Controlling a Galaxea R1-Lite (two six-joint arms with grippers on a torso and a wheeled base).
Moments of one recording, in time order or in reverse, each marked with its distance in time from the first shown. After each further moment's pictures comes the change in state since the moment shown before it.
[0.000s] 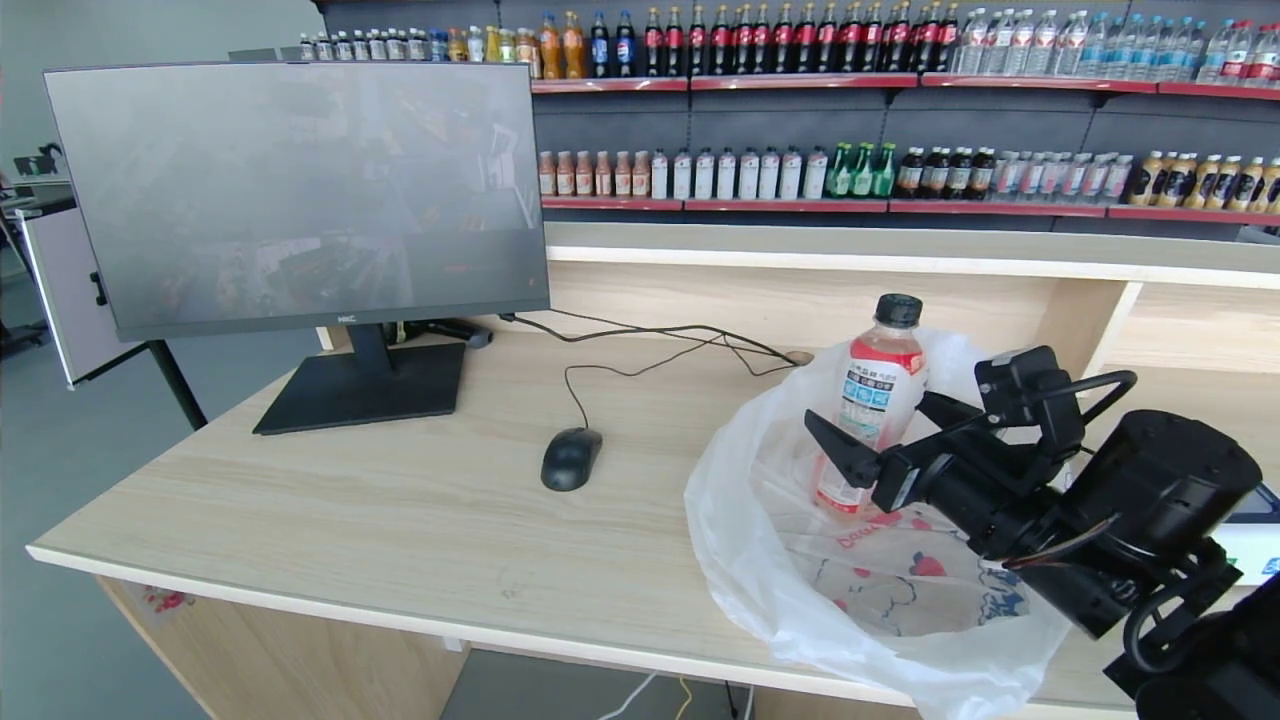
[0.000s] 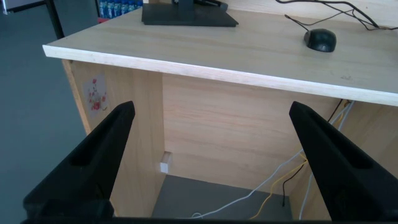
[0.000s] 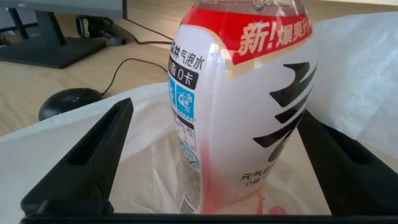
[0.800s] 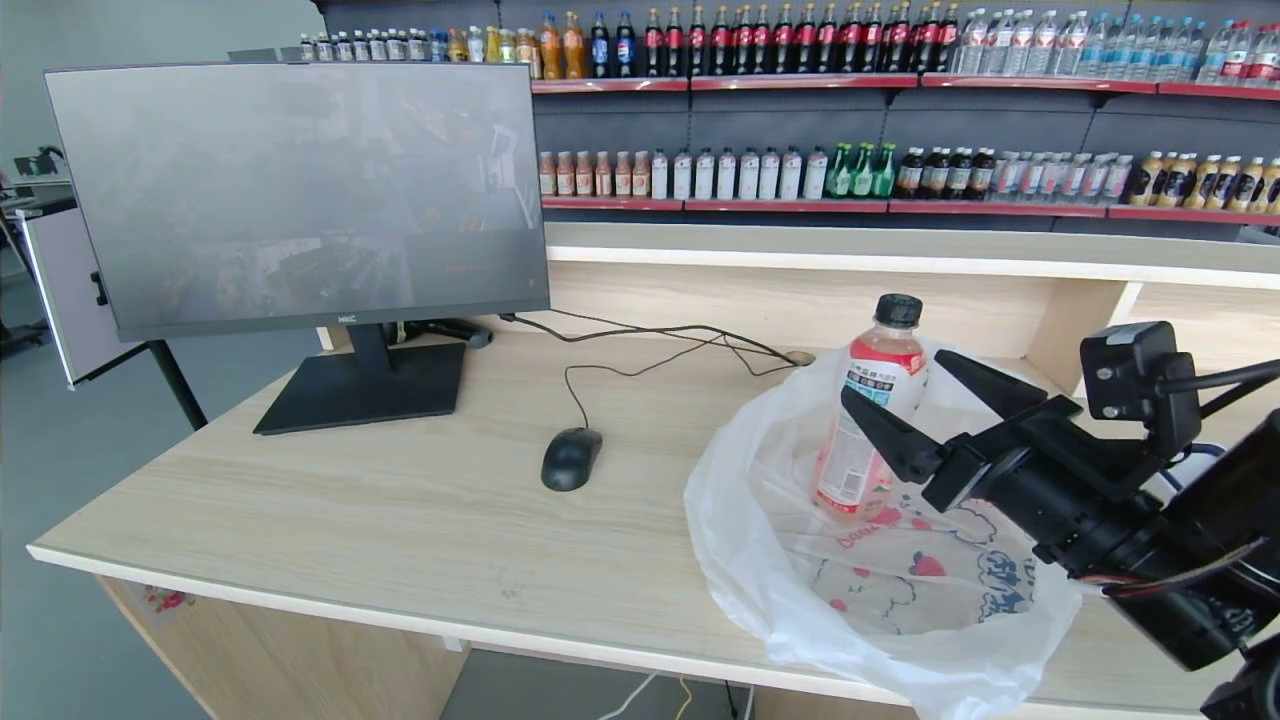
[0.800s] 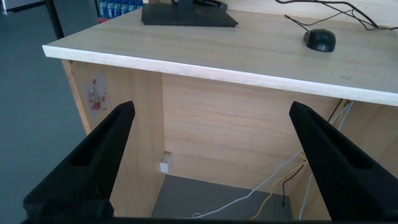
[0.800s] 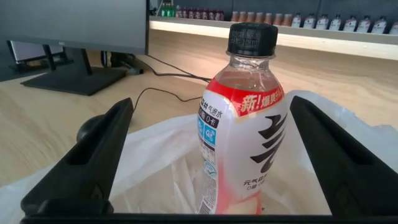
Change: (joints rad) left arm 0.000 0.000 0.000 0.000 0.000 0.000; right arm 0.031 -0.172 0.068 0.000 -0.001 0.005
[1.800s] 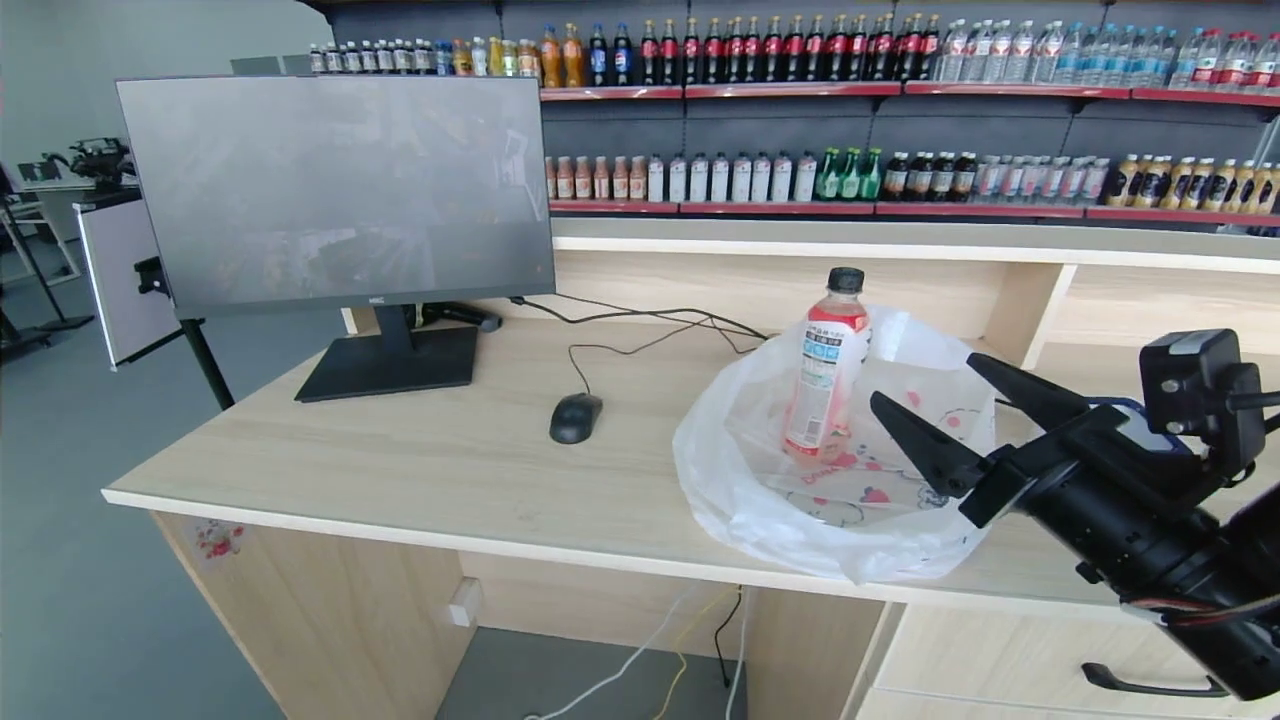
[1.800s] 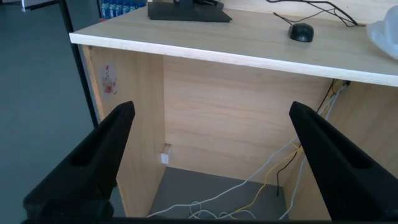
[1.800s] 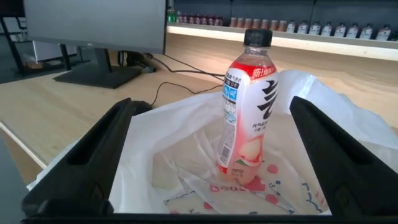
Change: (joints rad) left arm 0.000 0.000 0.000 -0.001 0.001 -0.004; right arm -0.020 -0.067 0.059 -0.001 0.000 -0.005
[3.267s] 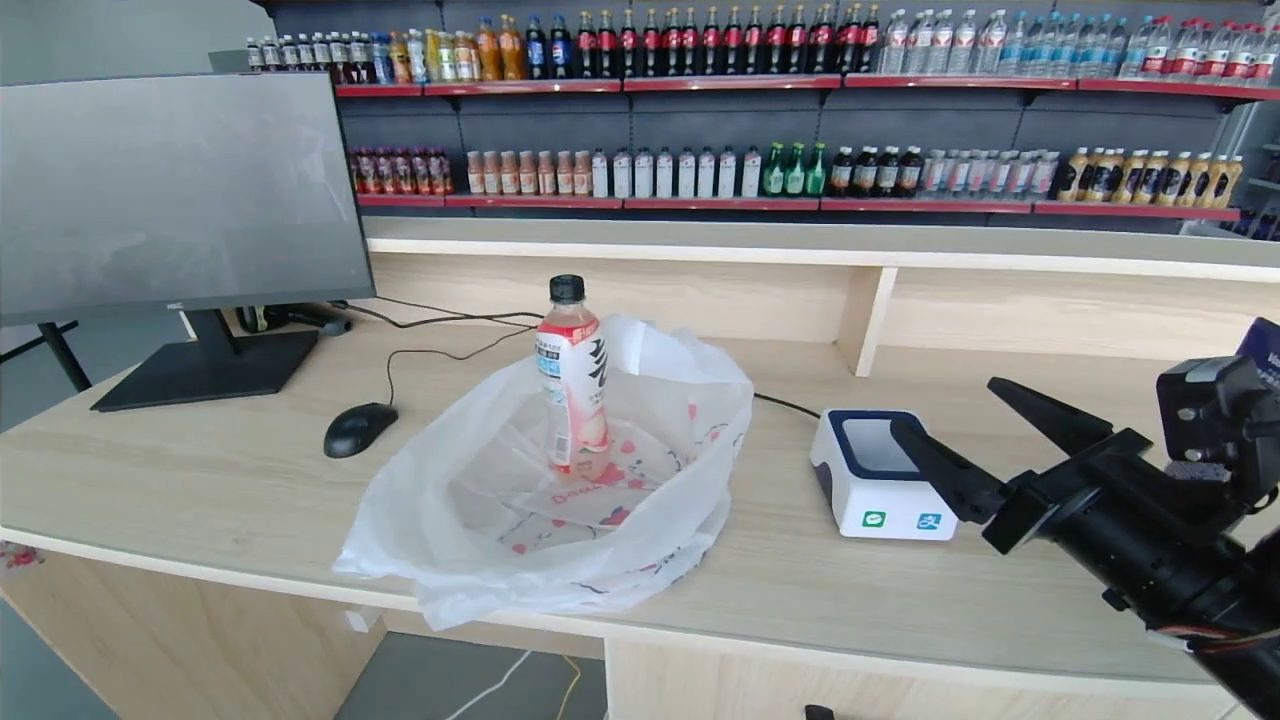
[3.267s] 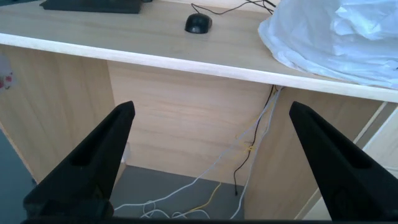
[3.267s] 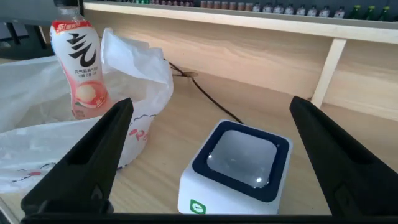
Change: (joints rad) left arm 0.001 0.000 0.000 0.002 0.000 -0.009; right arm -0.022 -0.031 0.074 0.002 0.000 -0.007
